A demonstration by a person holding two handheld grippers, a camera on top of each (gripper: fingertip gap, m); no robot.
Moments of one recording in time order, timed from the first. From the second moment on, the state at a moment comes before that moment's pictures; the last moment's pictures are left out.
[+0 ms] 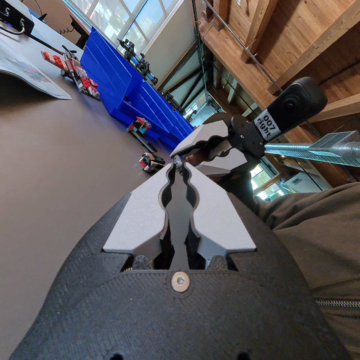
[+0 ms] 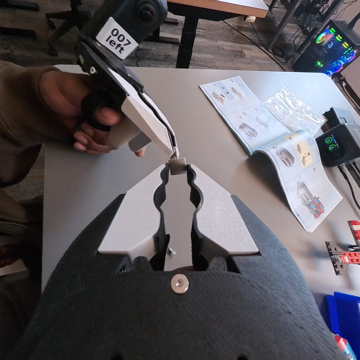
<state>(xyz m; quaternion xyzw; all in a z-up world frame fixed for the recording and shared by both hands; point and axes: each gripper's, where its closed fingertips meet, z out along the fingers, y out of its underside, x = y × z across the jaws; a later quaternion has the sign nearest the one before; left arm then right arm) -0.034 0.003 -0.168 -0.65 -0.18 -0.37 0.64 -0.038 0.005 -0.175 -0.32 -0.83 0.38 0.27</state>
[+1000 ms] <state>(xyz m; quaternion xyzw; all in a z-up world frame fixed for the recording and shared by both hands) -0.029 0.000 -0.163 -0.64 -0.16 -0.37 0.65 -0.036 0.000 -0.173 -0.31 -0.82 0.38 0.29</state>
